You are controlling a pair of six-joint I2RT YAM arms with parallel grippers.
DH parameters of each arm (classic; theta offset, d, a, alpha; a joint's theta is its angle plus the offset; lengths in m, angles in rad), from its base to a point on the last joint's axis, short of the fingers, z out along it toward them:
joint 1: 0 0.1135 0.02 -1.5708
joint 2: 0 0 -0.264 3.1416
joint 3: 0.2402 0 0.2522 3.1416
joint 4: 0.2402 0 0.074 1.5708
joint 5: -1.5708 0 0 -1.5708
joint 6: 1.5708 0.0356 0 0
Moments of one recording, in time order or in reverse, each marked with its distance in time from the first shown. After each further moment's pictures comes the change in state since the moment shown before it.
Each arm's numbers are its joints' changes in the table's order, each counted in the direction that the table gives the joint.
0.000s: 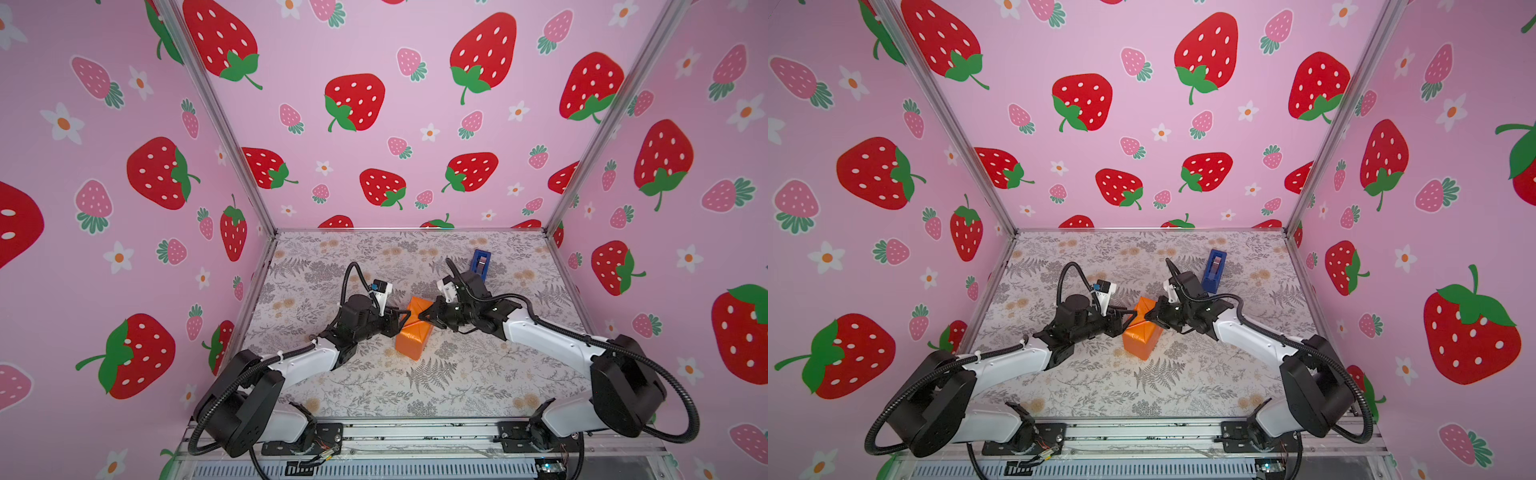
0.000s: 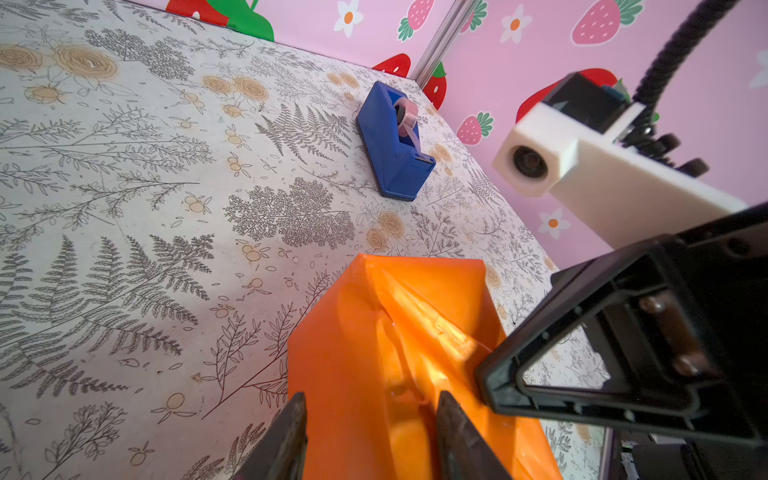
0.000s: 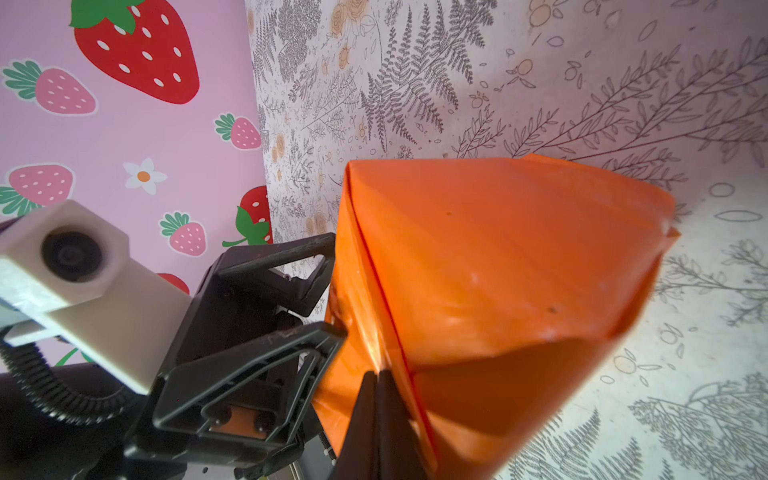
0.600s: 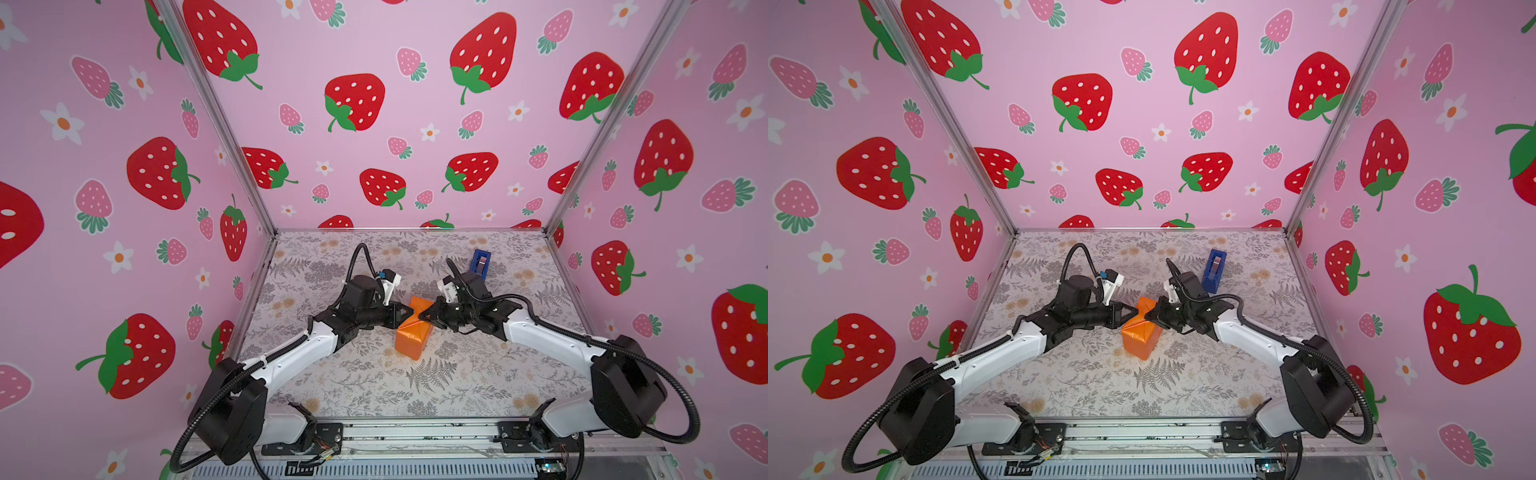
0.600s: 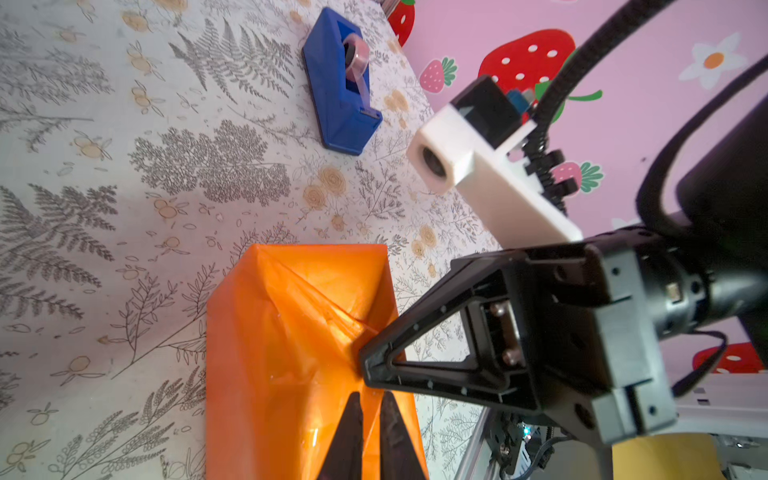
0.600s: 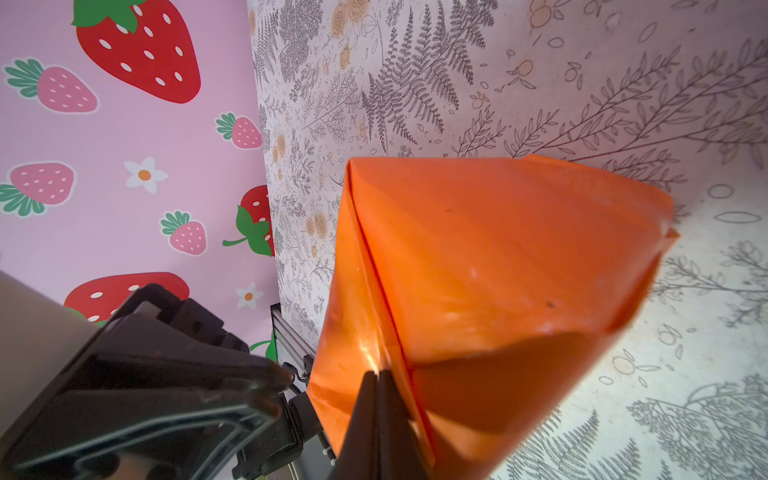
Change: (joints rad) left arm 0.001 -0.007 0.253 0.443 -0.206 -0.083; right arm 0.000 0.000 -0.002 -0.004 0.002 -0.003
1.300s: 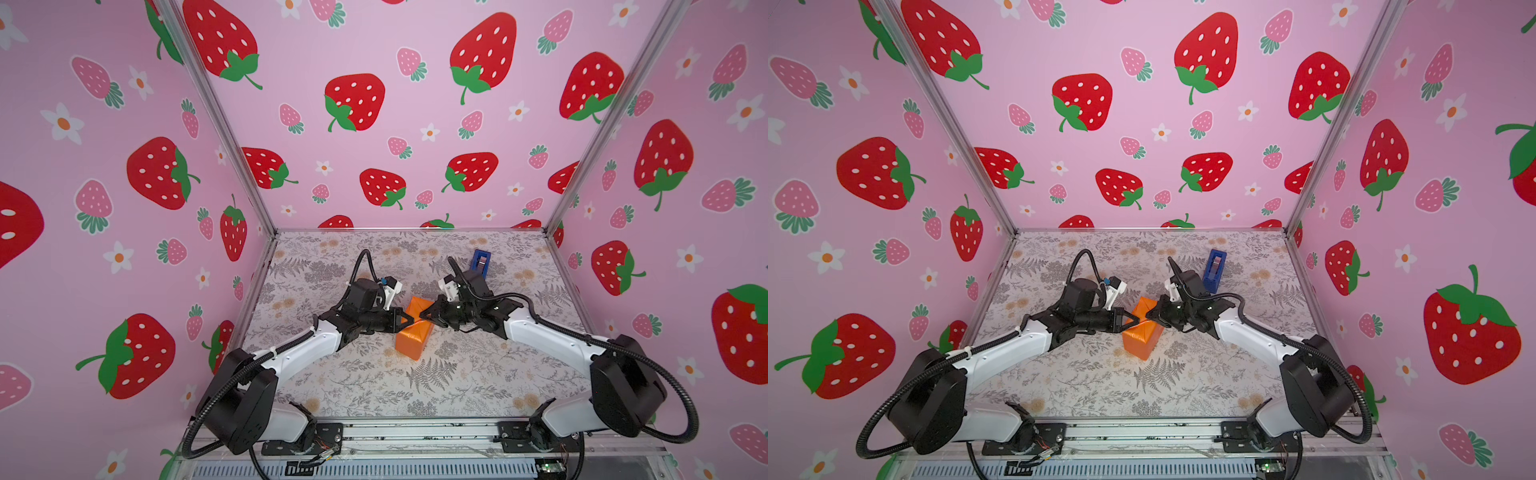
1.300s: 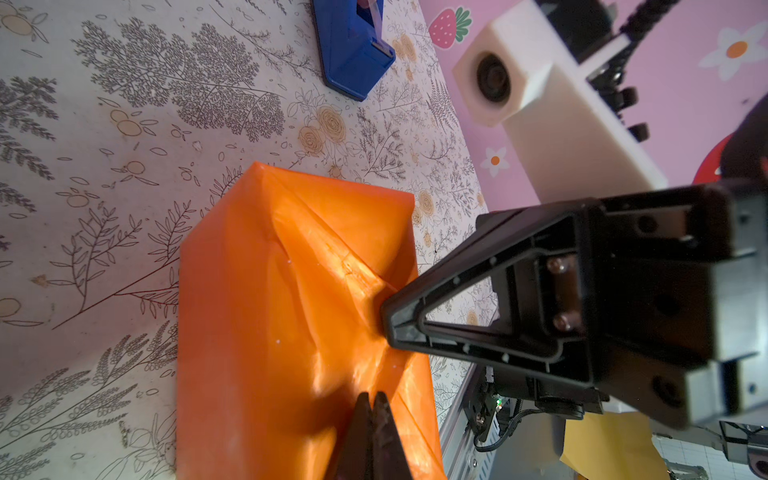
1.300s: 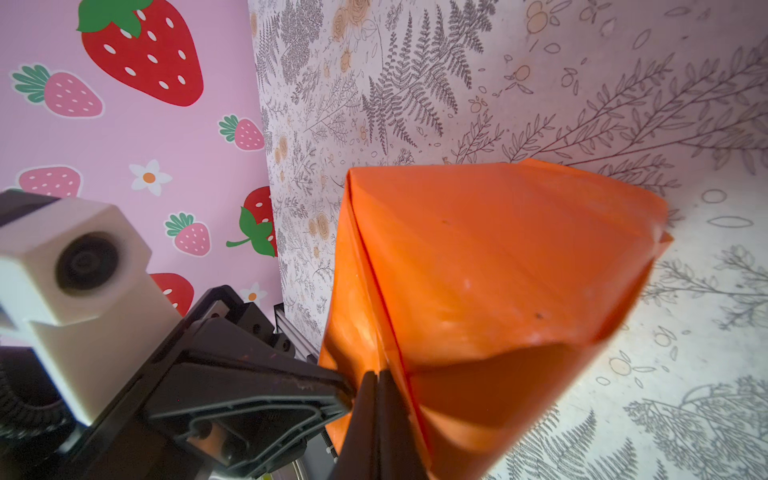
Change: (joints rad) left arm 0.010 0.040 -0.022 -0.005 -0.070 -0.041; right arm -0.029 0.024 0.029 -0.007 0.057 0.000
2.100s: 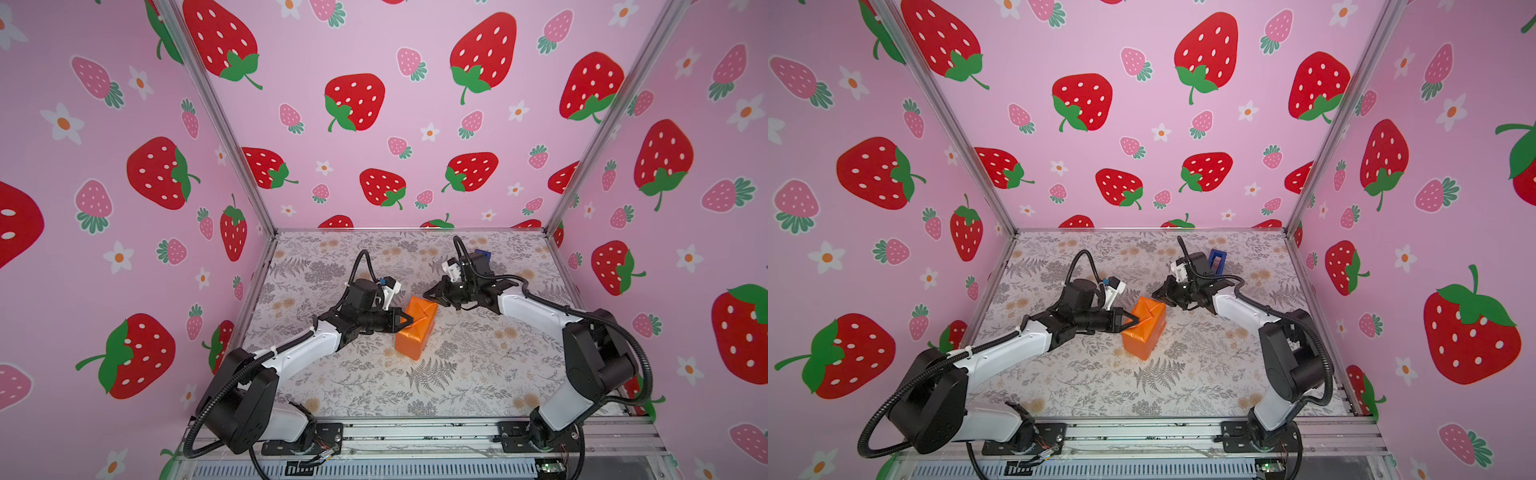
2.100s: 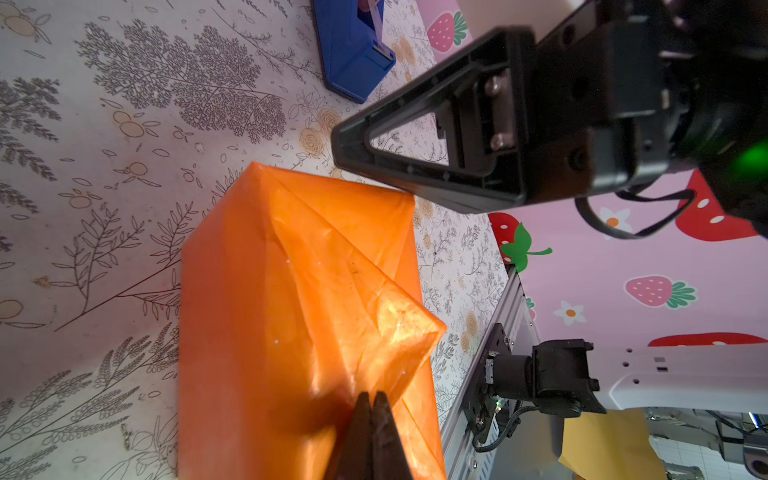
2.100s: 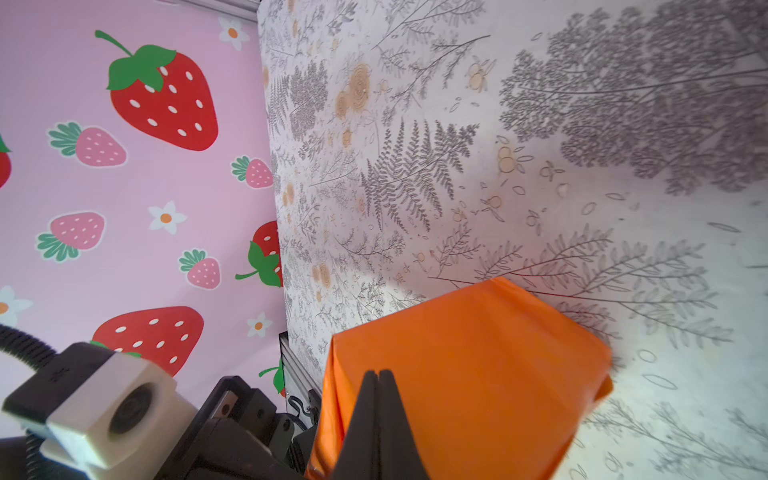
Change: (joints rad) left arm 0.008 0.003 -0.015 -0.024 -0.008 -0.001; right arm -0.150 0.178 0.142 0.004 0.086 -0.121
